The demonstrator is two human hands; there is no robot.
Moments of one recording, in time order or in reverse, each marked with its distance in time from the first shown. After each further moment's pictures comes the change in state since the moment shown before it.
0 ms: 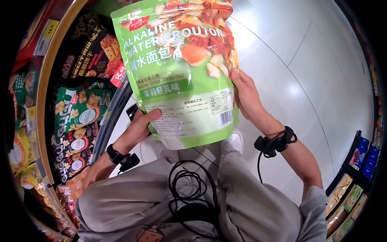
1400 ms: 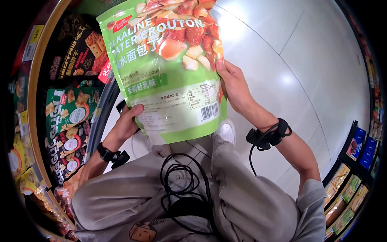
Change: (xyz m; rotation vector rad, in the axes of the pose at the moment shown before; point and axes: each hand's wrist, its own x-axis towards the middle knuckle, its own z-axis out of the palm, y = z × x) left_hand -0.005 -0.013 -0.017 -0.060 0.040 -0.080; right_hand -0.013 -0.006 0.008 -0.031 0.000 0.005
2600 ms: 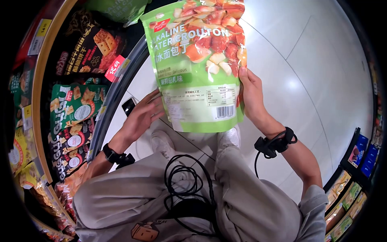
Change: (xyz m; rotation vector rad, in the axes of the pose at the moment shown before) left_hand 0.006 -0.003 0.007 0.048 0.006 -0.014; right_hand -0.002 0.010 -0.017 0.011 0.259 -0.061
